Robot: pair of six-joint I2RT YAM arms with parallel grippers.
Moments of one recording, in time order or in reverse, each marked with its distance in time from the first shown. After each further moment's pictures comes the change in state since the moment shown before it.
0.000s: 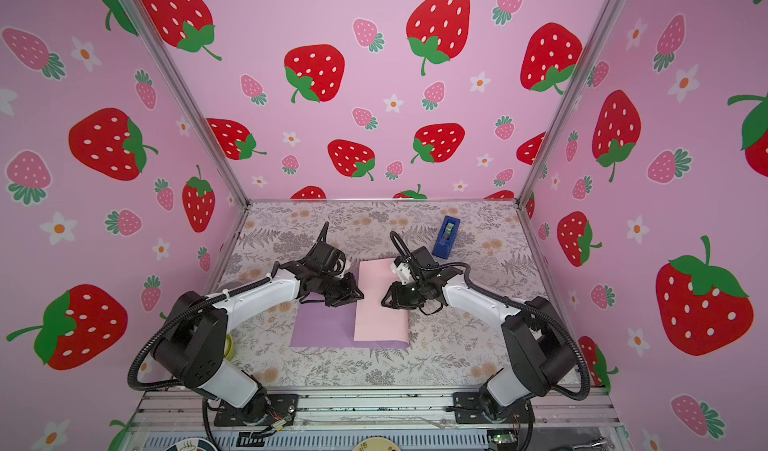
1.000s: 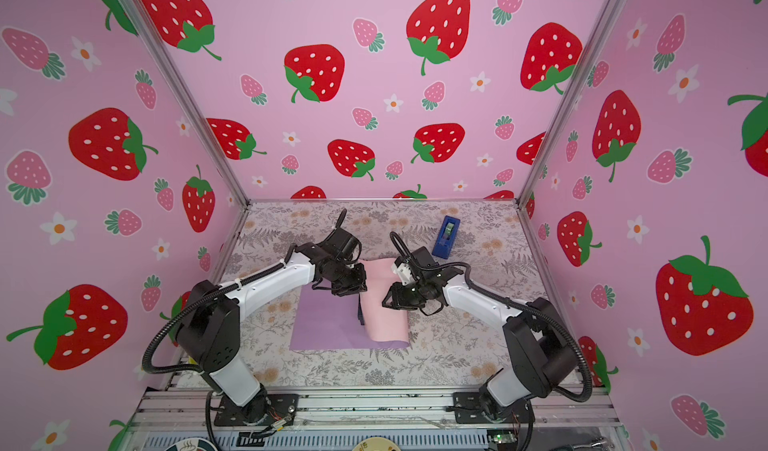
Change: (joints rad) left arm -0.070 0.120 0.280 -0.273 -0.196 0.017; right arm 0.000 -0.005 0.003 -0.016 0.008 -0.001
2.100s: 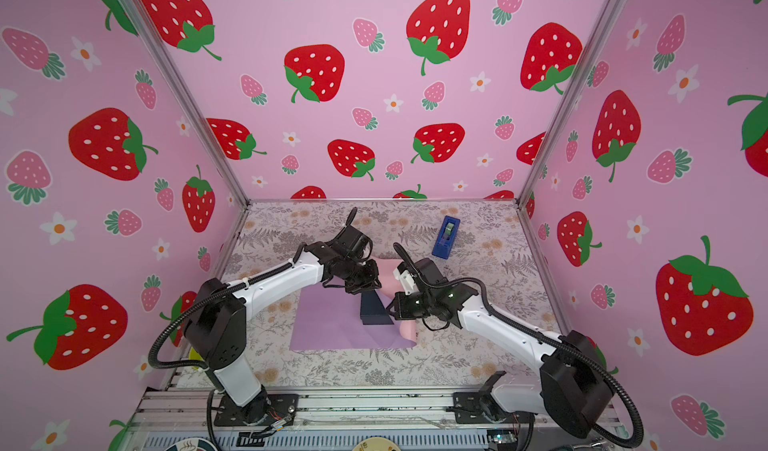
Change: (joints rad) left arm -0.060 0.042 0.074 0.064 0.065 -0.117; right arm 0.094 -0.242 -0.128 0.039 0.094 0.100
